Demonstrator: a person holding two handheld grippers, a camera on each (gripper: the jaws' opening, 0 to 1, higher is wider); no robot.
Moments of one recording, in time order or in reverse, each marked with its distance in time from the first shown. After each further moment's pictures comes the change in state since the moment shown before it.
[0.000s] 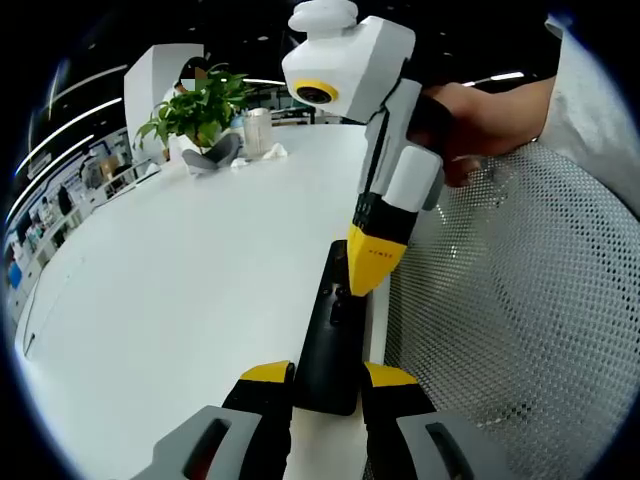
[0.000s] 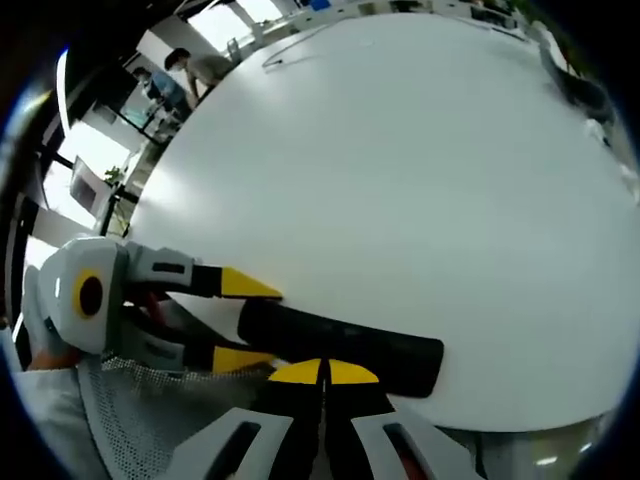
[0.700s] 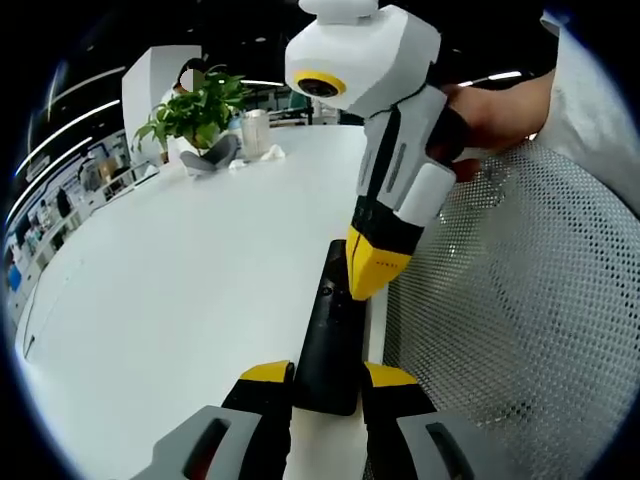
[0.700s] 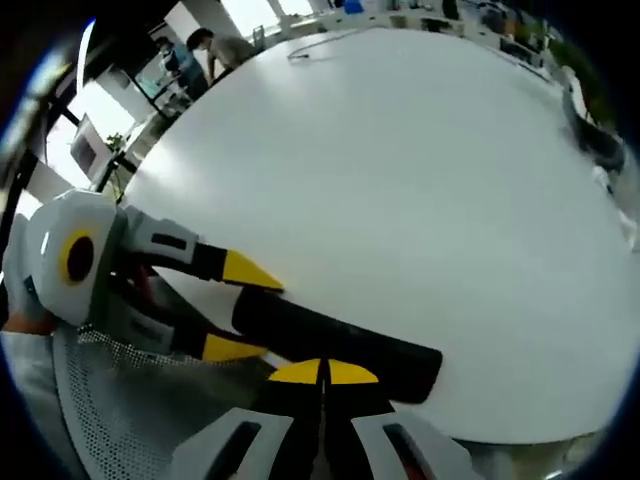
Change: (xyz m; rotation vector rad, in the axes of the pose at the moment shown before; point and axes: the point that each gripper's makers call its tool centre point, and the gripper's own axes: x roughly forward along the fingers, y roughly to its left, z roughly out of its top) left arm 0.000 0.000 0.000 0.007 -0.004 -0.005; right arm 0.003 -0.001 -0.001 -0.121 0.002 -0.079
